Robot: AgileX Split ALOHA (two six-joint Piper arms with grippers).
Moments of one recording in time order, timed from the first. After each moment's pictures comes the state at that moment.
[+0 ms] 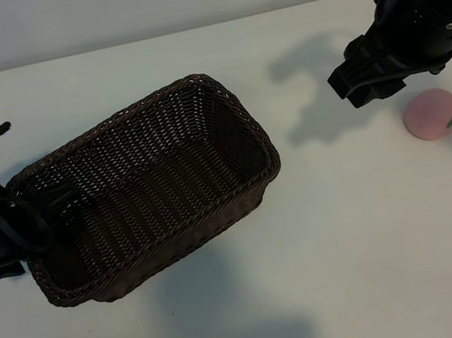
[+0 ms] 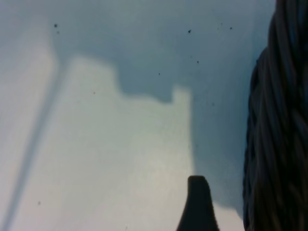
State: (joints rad) left arm -0.22 1.52 -0.76 0.10 0.61 -0.76; right arm 0.37 1.51 -1.29 0.15 1.04 -0.09
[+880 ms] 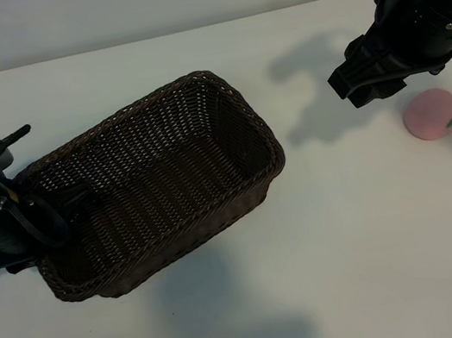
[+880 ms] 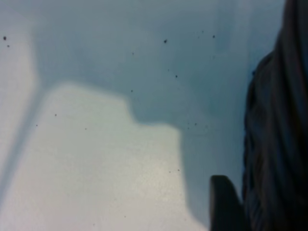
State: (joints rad) left arm -0.22 1.60 -0.75 0.05 0.52 -0.72; right arm 0.37 1.51 -1.29 0.15 1.04 -0.09
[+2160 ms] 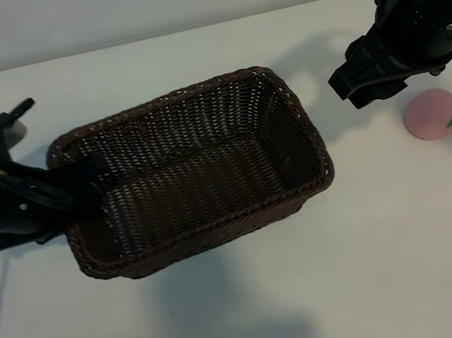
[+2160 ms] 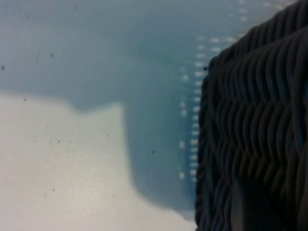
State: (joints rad) left arm -0.16 1.51 -0.75 -0.45 0.46 -0.14; right arm 0.37 1.51 -1.29 0.15 1.05 -0.09
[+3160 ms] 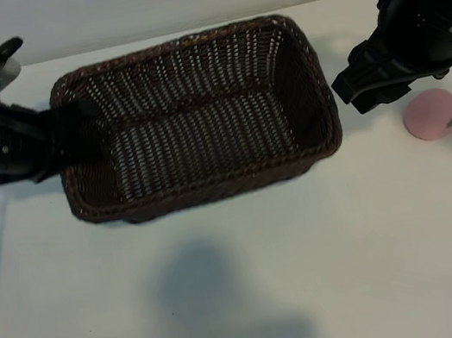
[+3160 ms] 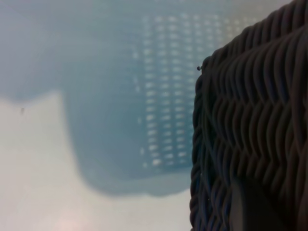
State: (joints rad) left arm -0.09 1.66 -1.00 -0.66 0.59 0.20; right arm 0.37 1.51 -1.29 0.15 1.07 -0.09
